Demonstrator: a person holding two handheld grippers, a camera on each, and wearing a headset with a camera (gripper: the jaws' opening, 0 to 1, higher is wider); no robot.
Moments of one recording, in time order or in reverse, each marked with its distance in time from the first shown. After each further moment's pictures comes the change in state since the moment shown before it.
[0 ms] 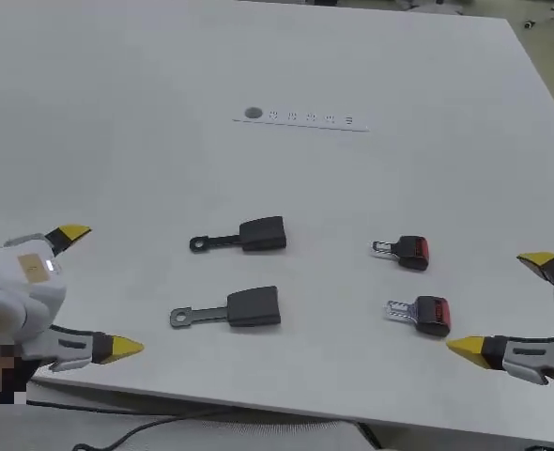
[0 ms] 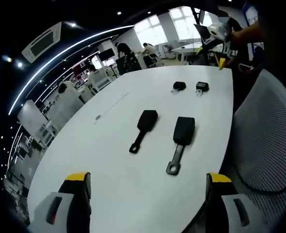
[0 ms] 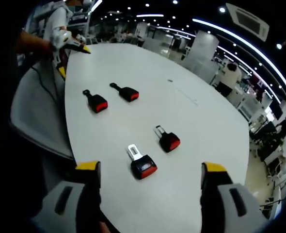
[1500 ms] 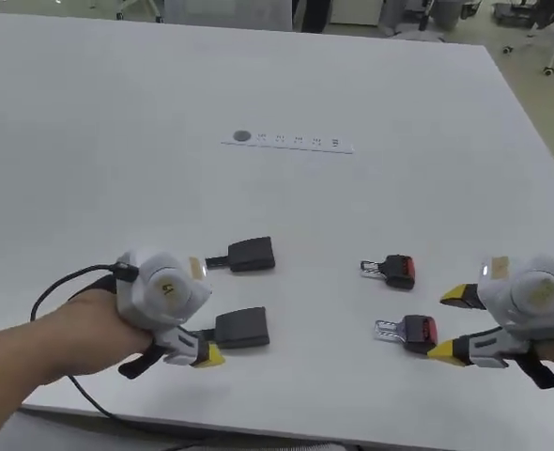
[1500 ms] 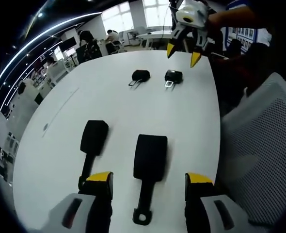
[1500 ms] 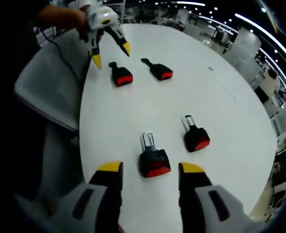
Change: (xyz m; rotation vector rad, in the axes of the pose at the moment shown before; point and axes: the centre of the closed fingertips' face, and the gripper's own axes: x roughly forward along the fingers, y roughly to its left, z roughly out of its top) left arm 0.113 -0.076 0.033 0.086 0.142 -0.360; right arm 0.059 0.011 -0.032 -0.206 0.161 0.329
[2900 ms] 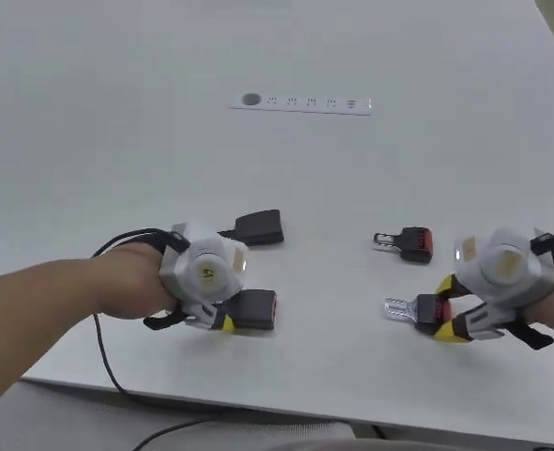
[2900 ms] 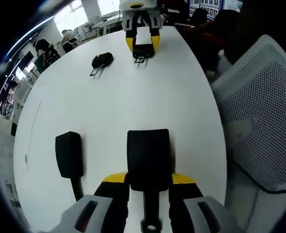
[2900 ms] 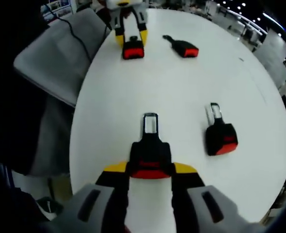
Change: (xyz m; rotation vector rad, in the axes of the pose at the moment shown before) left arm 0.037 -0.006 -0.013 0.310 0.186 -0.187; right arm 0.046 0.002 -0.023 -0.158 0.123 0.202
